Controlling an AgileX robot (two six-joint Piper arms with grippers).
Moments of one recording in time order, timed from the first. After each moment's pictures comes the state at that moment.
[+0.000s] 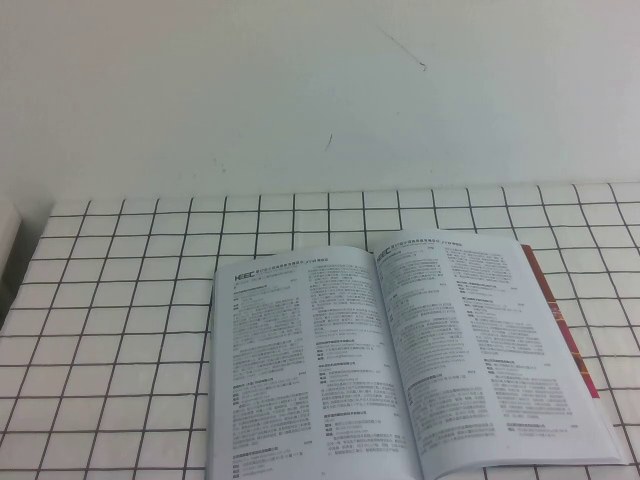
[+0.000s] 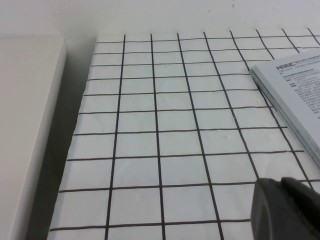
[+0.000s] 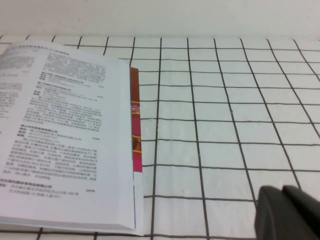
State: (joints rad) right arm -0.01 -0.01 0.02 0.06 0.42 -0.09; left arm -0.06 -0.01 0.01 -0.06 0.38 -0.02
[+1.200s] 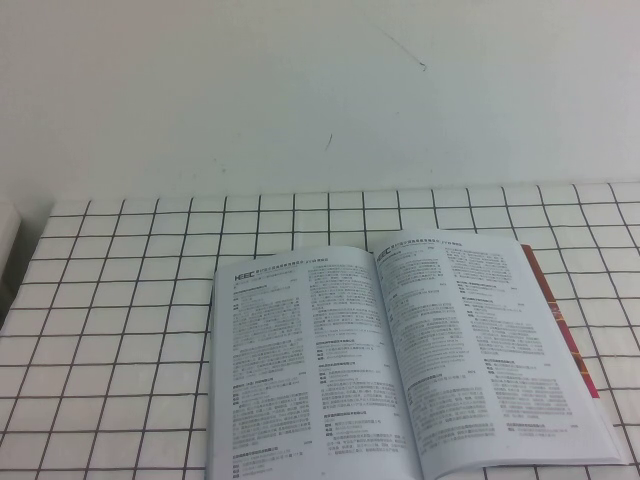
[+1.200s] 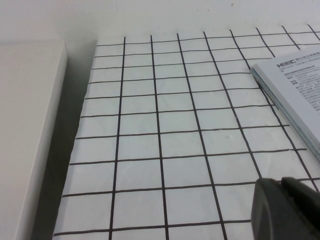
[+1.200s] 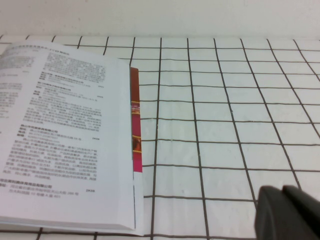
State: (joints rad) right arm -0.01 -0.01 0.02 0.06 0.42 -0.09; left arm -0.06 -0.01 0.01 -0.06 0.38 0.01
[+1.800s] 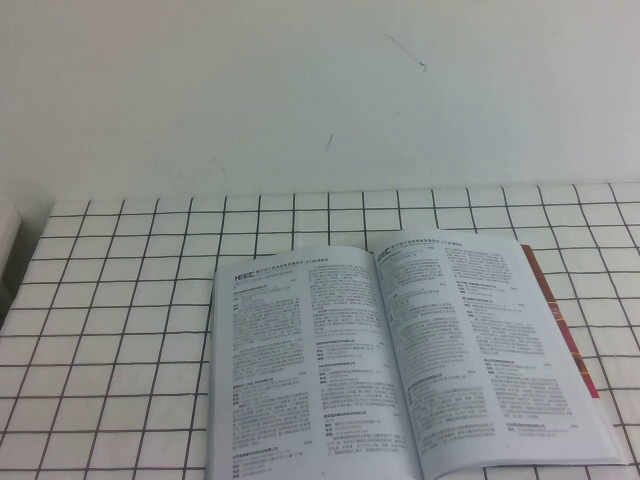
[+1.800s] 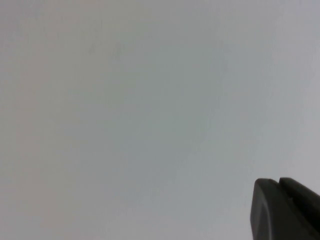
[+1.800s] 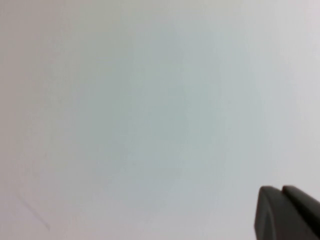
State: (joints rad) right arm -0.01 -0.01 0.03 0.06 -0.35 -0.09; left arm -0.06 -0.01 0.02 -0.30 -0.38 -0.12
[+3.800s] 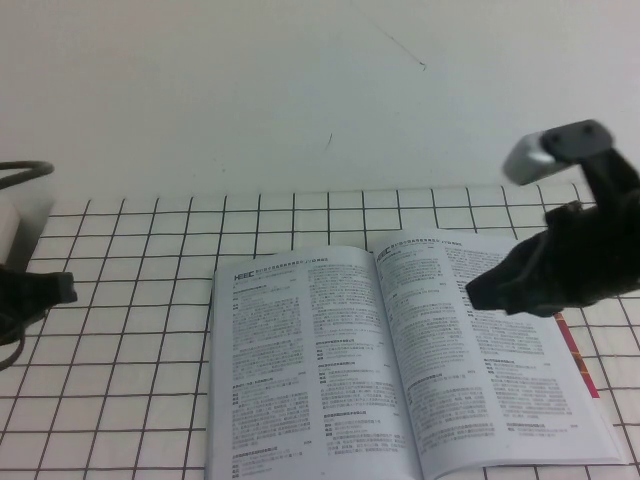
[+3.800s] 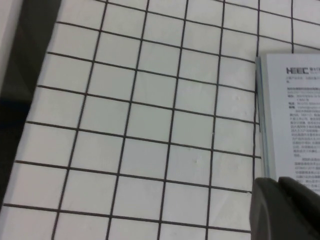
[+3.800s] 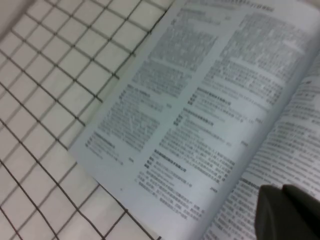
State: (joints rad) right arm 0.33 1.44 -1.02 0.76 0.79 -0.71; left arm -0.06 1.07 -0.83 -0.10 0.64 -0.22
